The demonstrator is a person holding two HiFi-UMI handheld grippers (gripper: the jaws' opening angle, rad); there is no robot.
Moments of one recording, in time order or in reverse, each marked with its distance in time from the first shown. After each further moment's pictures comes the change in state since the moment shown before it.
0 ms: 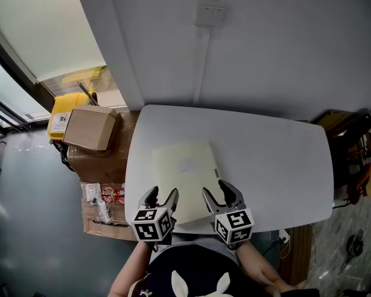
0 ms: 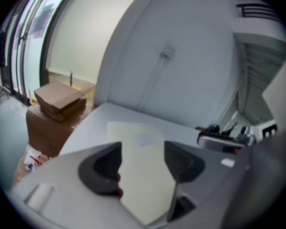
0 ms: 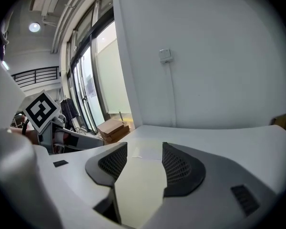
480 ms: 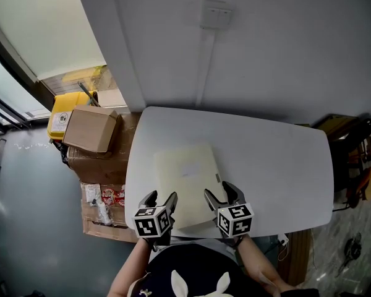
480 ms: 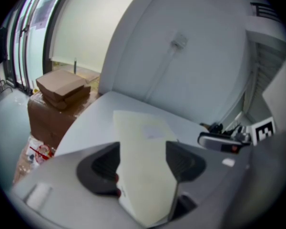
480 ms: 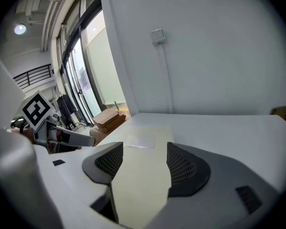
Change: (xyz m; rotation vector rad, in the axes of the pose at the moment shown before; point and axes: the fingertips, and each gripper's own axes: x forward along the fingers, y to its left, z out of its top) left arm 0.023 0.023 -0.020 -0.062 0.106 0.028; right arm 0.029 -0.029 -0.030 0.060 0.151 -0.006
